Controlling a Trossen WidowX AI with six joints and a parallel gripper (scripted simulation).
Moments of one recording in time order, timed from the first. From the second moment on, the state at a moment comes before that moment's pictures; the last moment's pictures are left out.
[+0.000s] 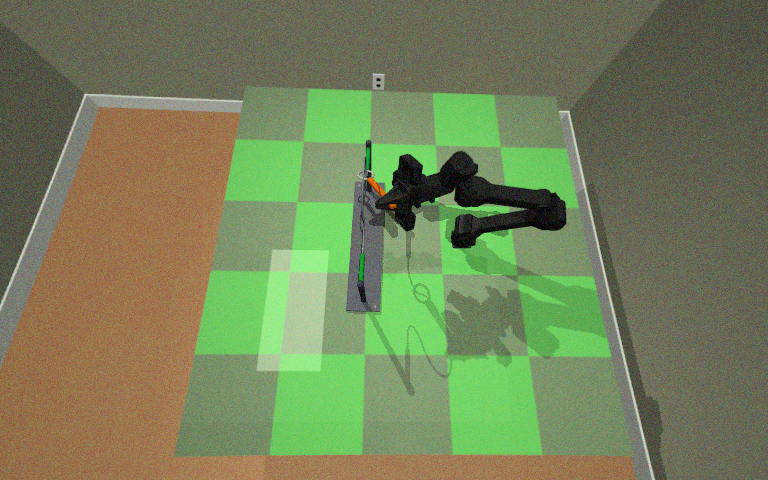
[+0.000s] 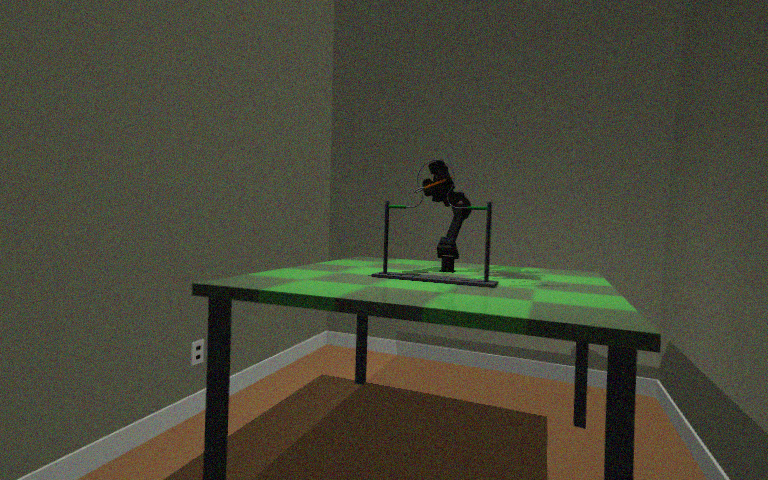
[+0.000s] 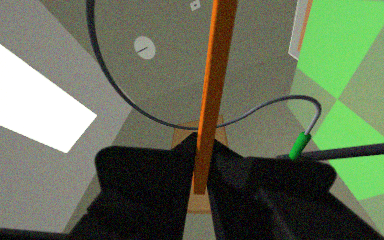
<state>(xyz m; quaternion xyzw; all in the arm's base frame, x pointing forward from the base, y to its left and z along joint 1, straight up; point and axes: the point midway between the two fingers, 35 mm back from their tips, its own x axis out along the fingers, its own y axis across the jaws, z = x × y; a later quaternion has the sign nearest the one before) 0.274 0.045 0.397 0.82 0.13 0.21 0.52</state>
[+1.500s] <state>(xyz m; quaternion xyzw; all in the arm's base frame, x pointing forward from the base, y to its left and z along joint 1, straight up) 0.273 0.046 0.388 0.66 0.19 0.16 0.71</state>
